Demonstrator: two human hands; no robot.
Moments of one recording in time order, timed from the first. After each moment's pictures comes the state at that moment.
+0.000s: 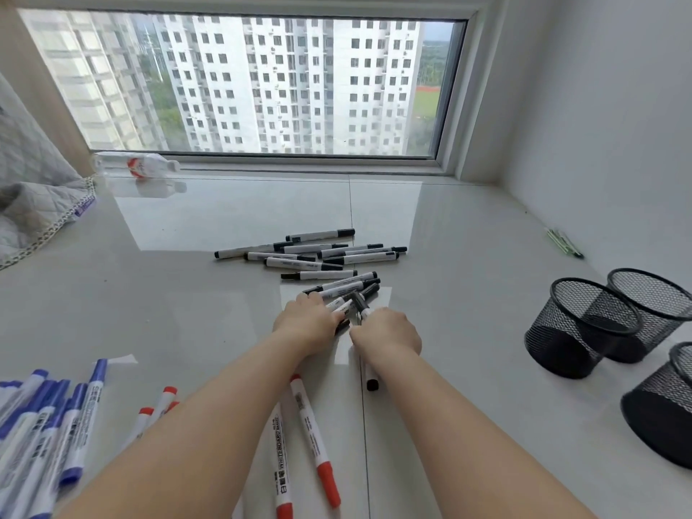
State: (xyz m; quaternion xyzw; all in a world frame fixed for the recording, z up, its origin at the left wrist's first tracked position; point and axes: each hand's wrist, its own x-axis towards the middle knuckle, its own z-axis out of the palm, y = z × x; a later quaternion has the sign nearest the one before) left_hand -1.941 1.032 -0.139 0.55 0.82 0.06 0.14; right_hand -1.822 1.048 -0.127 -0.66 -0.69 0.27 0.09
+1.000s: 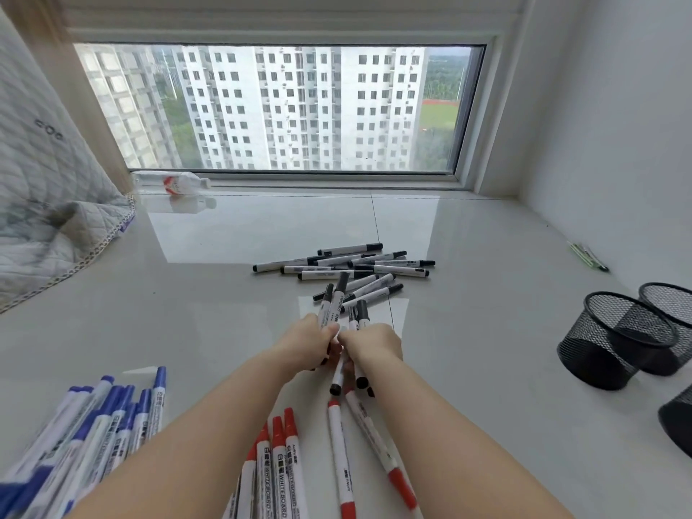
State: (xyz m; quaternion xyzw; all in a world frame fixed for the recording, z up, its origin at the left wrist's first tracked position) left_hand -1.986 0.981 -0.119 0.44 0.78 0.29 0.34; right_hand -1.884 1.018 -0.125 -0.66 -0.56 0.46 0.18
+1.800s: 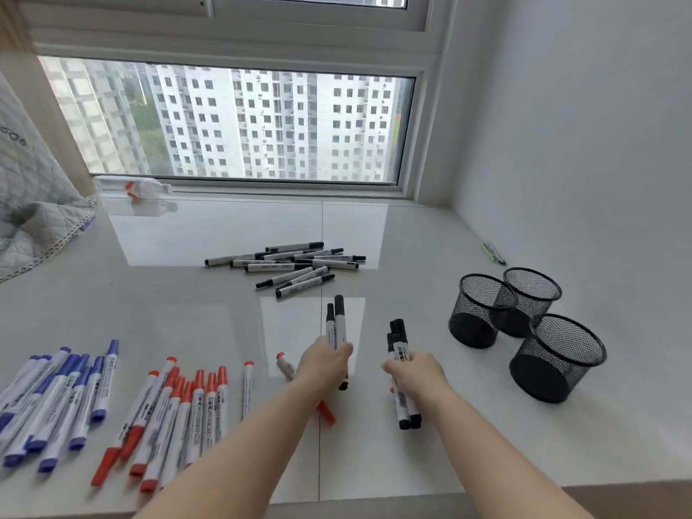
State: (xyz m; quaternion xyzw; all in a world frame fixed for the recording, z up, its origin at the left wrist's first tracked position) left_hand -1.828 0.940 -0.124 0.40 0.76 0.35 0.37; right_hand -1.684 0.969 -0.116 -0.64 -0.55 0.48 0.23
